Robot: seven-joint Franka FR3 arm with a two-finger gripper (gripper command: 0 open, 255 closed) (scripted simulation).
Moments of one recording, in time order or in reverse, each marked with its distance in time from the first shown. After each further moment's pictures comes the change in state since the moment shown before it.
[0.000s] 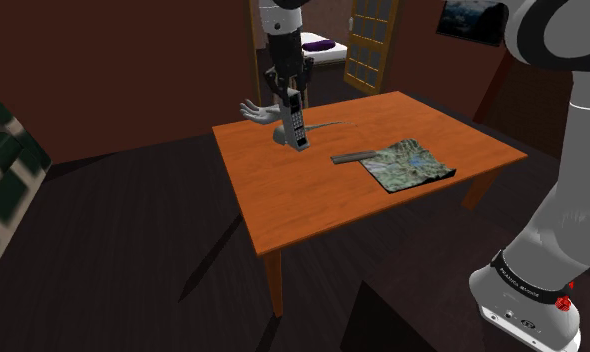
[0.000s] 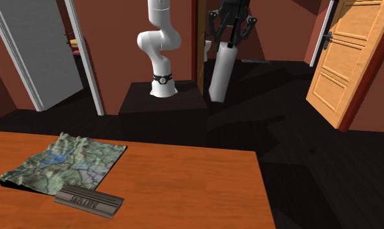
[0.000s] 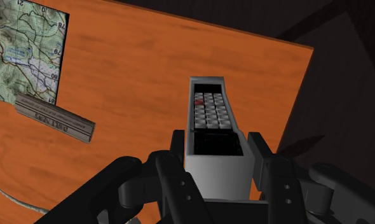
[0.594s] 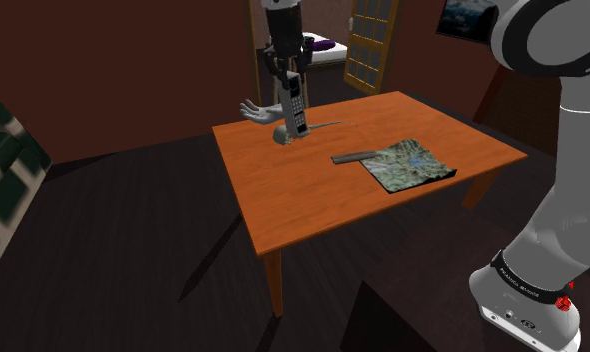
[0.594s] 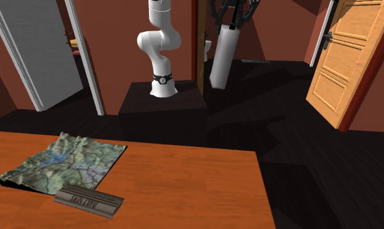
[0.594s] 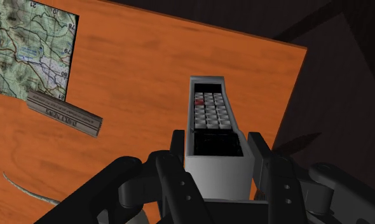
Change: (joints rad) arm 0.025 0.054 -0.001 0.203 -0.015 -0.149 -0.011
